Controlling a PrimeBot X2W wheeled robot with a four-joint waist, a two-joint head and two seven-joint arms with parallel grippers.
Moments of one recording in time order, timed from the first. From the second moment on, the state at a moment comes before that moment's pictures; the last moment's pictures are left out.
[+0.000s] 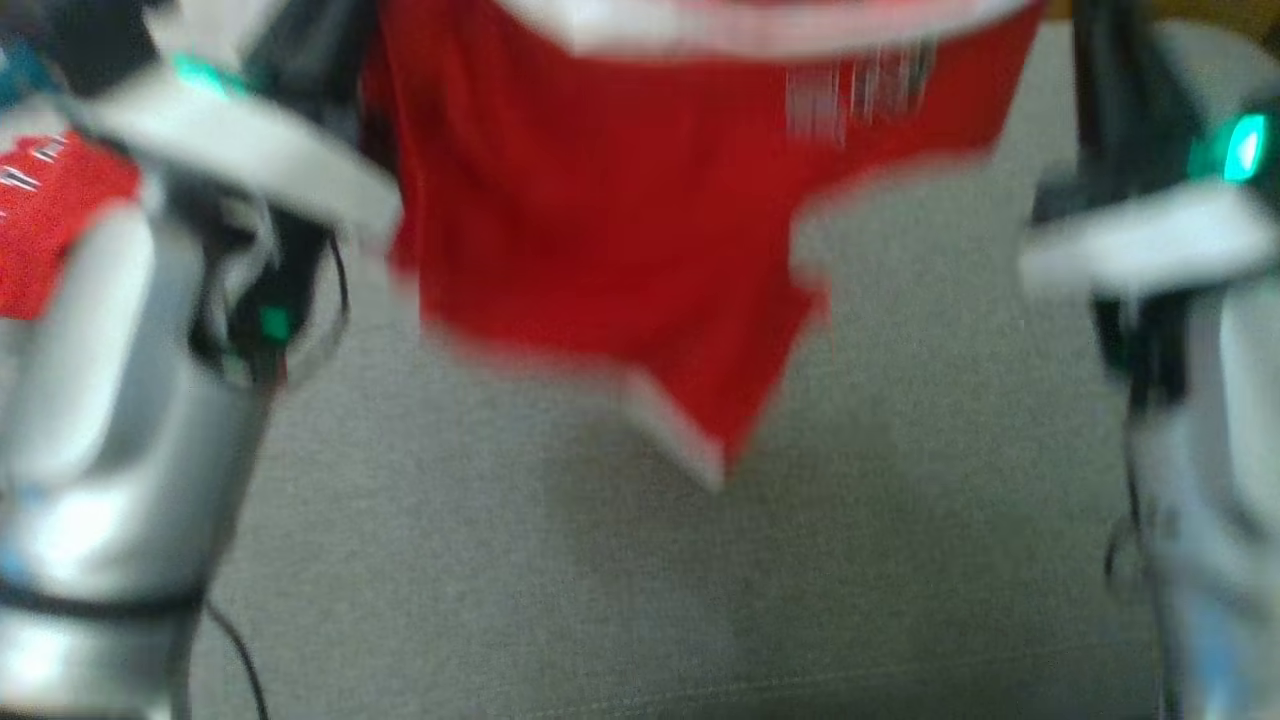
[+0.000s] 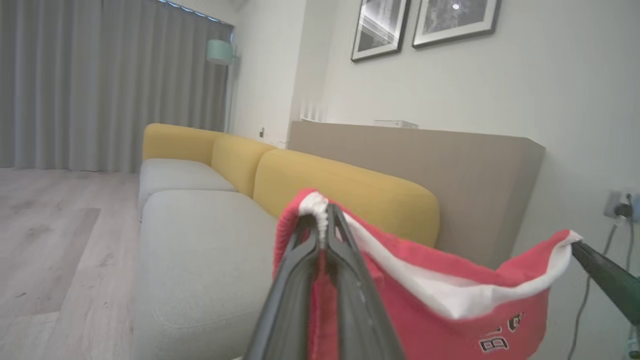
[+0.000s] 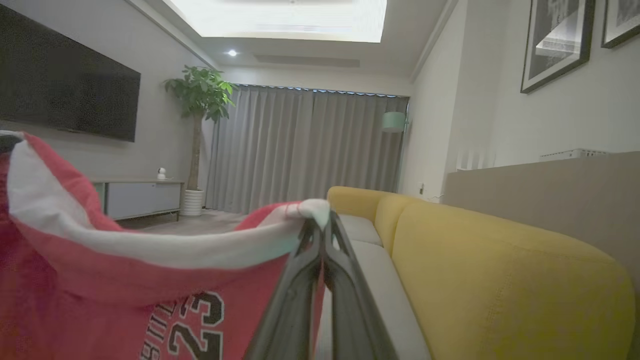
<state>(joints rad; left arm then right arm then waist) -0.70 0.29 -0.38 0.06 -0.69 -0.04 0.03 -0.49 -0.16 0.12 -0.02 0.13 0.12 -0.01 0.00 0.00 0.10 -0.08</state>
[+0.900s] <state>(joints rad) -0.60 0.12 -0.43 0.39 -0.73 -0.12 -0.25 -0.53 -0.06 0.05 0.38 0.12 0.12 -0.25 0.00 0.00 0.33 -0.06</state>
